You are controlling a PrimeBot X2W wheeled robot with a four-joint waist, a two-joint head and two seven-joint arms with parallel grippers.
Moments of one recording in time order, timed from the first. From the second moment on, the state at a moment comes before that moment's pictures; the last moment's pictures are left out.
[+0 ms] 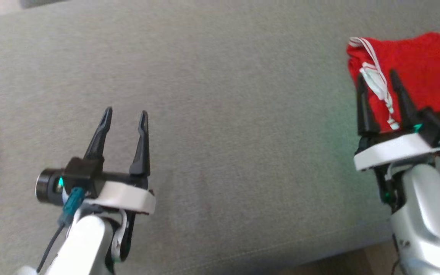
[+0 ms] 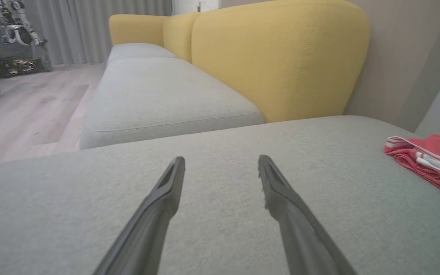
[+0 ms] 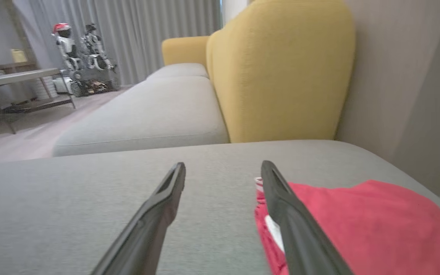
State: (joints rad) left arm -0.19 0.22 -0.40 0.03 -0.25 0.22 -0.24; right arm -0.38 -0.15 0.08 0.37 0.21 0.13 -0.22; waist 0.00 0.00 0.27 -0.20
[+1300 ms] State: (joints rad) left arm 0.10 0.26 -0.35 -0.01 -0.31 0.28 -0.23; right arm 0.05 -0.06 0.06 0.03 0.17 0.13 -0.02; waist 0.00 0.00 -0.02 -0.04
